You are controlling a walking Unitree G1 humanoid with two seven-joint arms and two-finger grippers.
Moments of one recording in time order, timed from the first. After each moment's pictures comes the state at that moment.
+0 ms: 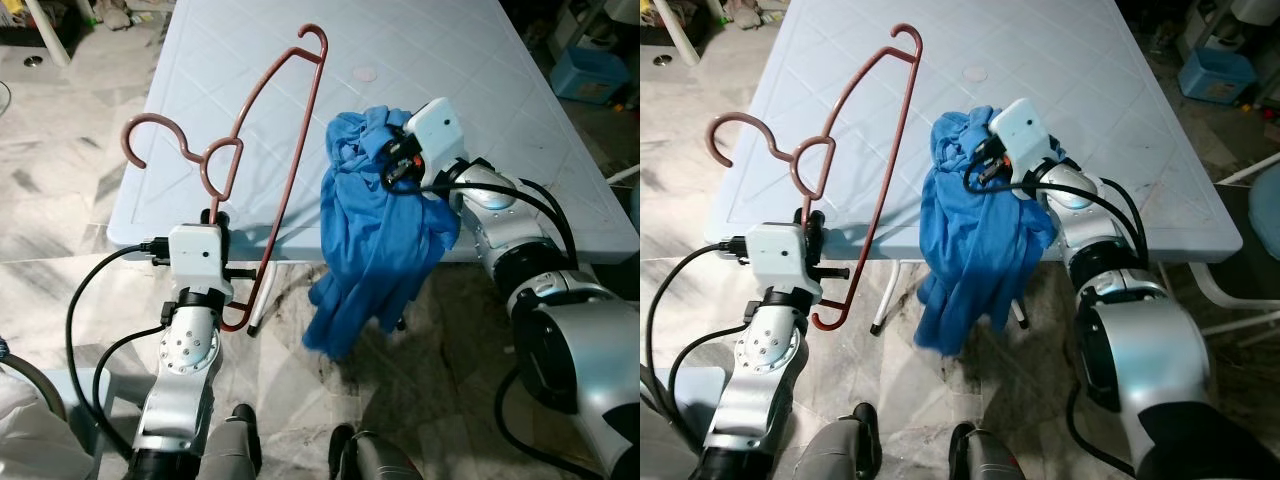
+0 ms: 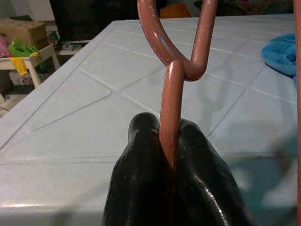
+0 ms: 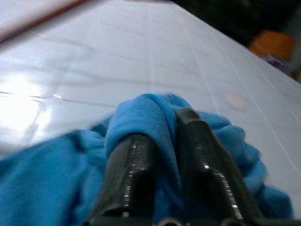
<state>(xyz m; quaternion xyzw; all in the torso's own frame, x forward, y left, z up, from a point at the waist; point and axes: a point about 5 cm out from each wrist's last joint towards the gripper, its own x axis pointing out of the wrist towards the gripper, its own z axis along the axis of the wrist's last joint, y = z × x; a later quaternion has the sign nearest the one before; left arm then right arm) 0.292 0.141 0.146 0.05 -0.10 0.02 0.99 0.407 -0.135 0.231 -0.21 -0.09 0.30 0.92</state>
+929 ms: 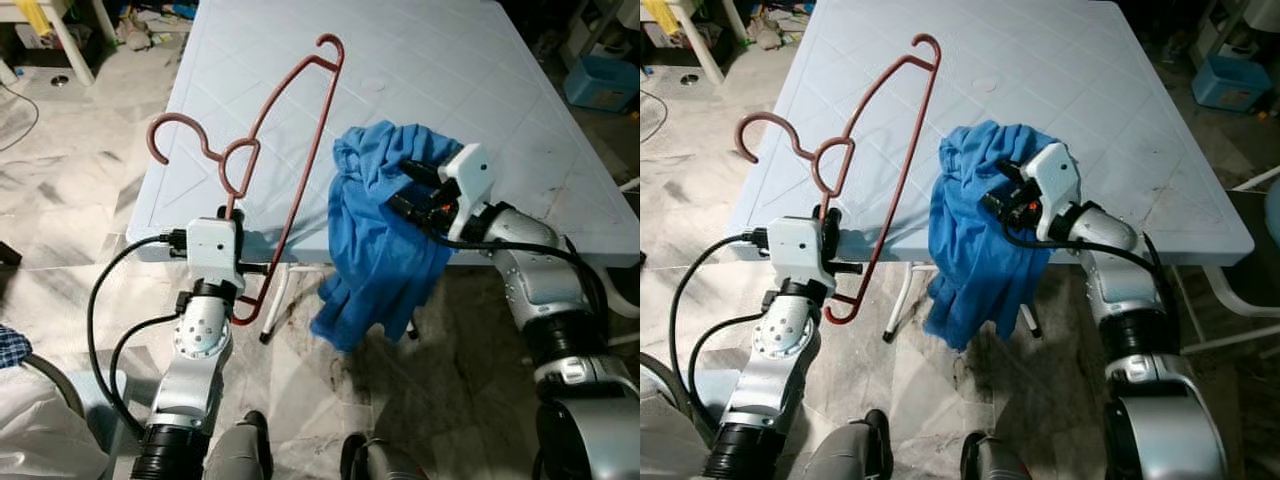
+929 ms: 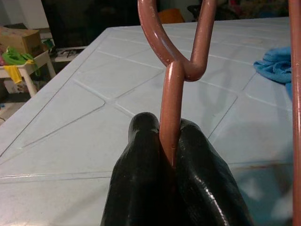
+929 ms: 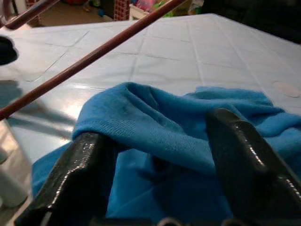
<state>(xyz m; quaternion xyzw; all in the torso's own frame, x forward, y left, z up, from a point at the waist) 0.307 0.130 0.138 0.05 -0.09 -0.01 0.99 0.363 -0.162 0.198 -0.13 -0.06 0.38 0.91</state>
